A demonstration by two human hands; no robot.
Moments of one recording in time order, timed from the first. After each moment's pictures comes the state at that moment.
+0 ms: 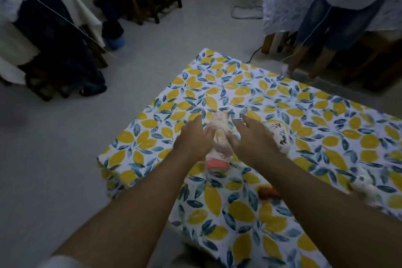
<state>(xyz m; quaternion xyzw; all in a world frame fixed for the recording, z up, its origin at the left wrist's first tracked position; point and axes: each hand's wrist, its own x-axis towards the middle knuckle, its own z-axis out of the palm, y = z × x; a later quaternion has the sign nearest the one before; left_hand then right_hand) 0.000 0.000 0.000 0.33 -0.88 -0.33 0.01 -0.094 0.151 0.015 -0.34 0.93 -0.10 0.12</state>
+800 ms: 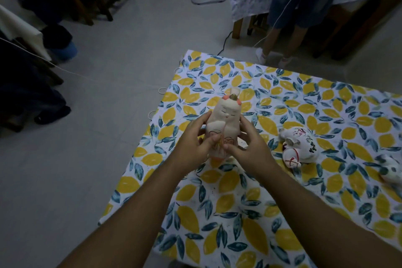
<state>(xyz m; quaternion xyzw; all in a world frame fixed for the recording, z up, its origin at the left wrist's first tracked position) -0.037 -0.129 -0.011 0.11 -0.77 -0.63 0.00 -0.093 0.053 -0.022 -0.14 0.77 -0.59 0.21</state>
